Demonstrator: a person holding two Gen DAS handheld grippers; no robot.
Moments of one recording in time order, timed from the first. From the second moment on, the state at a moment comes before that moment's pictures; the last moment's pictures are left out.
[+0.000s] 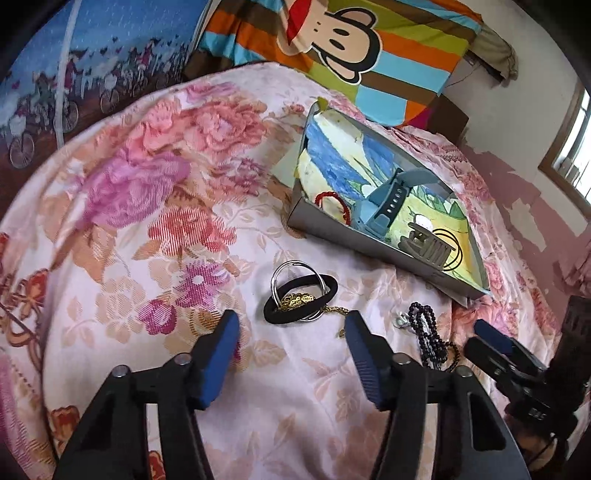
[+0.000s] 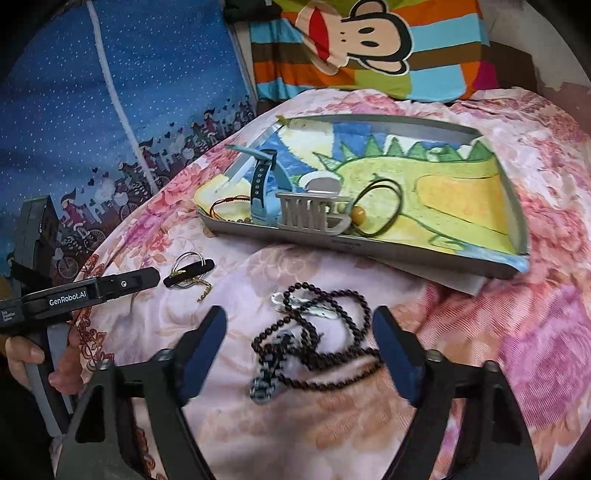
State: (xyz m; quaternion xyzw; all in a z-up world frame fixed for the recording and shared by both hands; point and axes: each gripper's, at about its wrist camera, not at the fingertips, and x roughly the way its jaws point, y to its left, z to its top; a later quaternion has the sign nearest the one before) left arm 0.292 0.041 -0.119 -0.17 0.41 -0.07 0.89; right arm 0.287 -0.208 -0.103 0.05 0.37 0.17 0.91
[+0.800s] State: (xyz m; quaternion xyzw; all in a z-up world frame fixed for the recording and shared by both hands) left arm 0.317 0.072 -0.144 -0.28 0.43 -0.09 0.85; right arm 0.332 -0.112 -0.129 -0.01 0.43 0.30 0.85
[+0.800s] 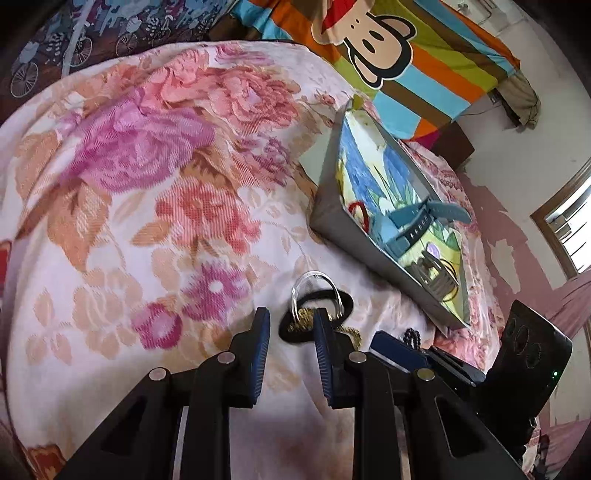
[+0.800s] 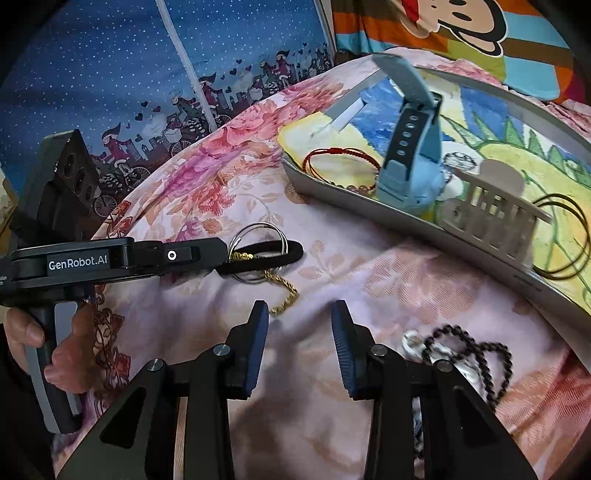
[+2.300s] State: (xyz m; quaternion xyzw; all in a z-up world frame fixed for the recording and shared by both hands) left arm 0.319 0.033 -0.064 -0.18 0.40 -0.14 0.89; right arm 0.277 -0.188 -0.062 0.01 0.30 0.18 0.93
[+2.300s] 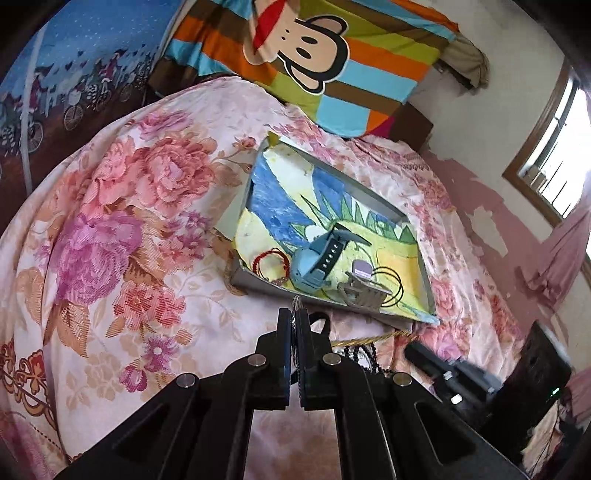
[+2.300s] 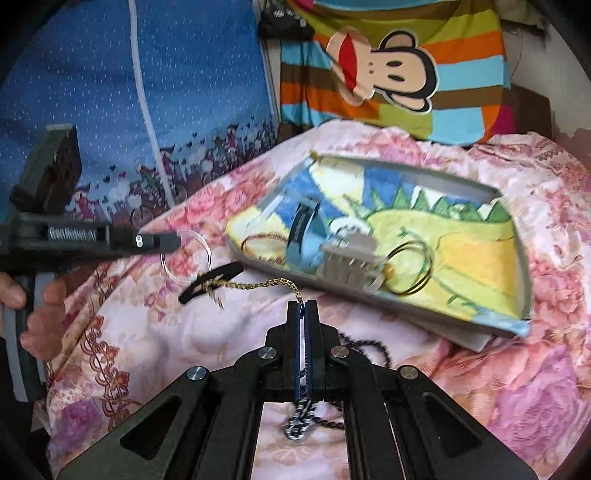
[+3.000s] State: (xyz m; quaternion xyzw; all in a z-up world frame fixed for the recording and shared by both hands) left arm 0.343 0.015 -0.037 -0.21 0.30 -0.12 0.92; right arm 0.298 -0.239 0.013 0.00 0.21 0.15 0.97
